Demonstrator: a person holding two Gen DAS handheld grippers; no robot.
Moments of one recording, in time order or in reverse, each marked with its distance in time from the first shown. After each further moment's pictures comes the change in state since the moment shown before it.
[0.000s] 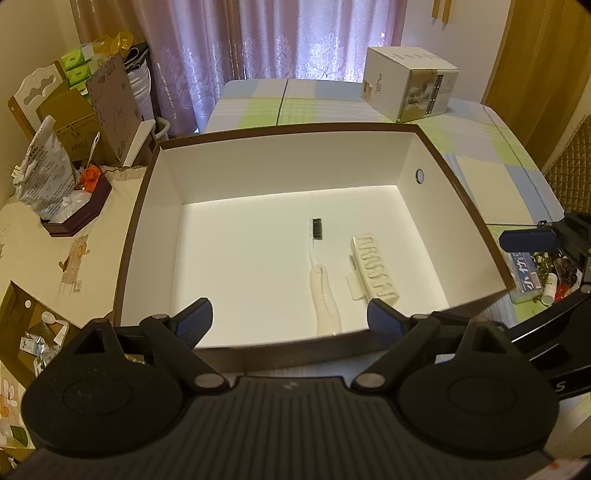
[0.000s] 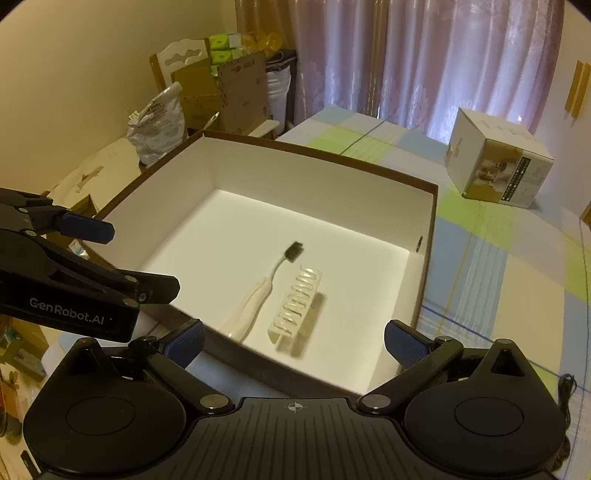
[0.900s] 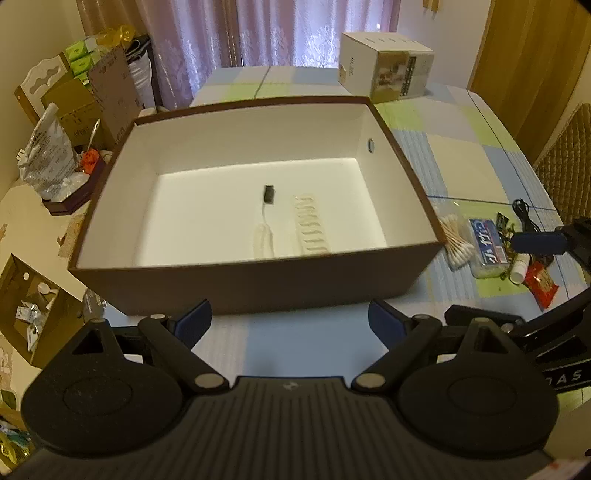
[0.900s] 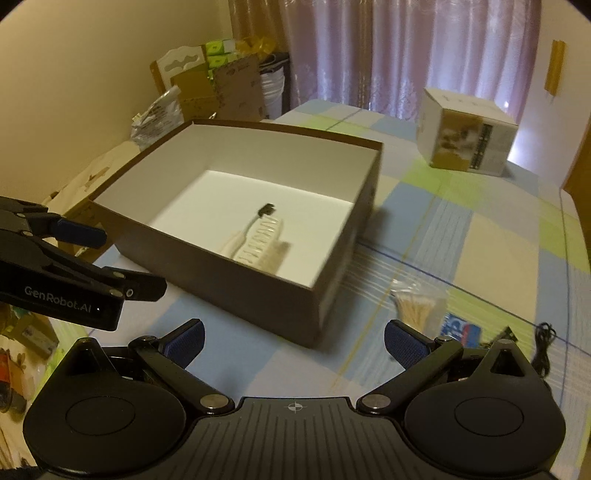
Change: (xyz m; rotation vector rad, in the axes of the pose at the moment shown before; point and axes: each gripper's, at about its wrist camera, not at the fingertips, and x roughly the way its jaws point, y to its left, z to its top) left arm -0.025 -0.077 -0.037 -0.023 0.030 0.021; right arm -0.055 -0.053 -0.071 0.028 -0.014 0.019
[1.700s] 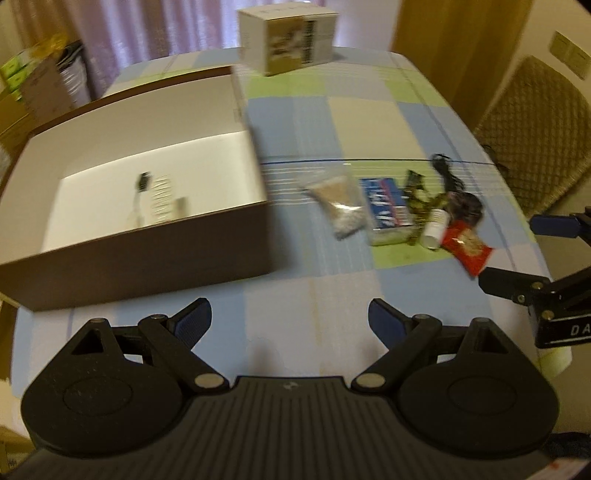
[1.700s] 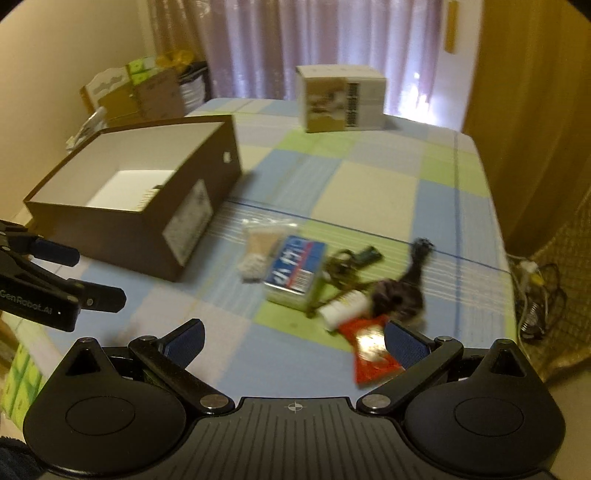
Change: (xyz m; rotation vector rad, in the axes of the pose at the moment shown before) left arm 0.016 -0.126 -0.017 0.124 0.043 -0.137; right arm -0.074 -0.117 -0.087 0.169 -0.023 -0.150
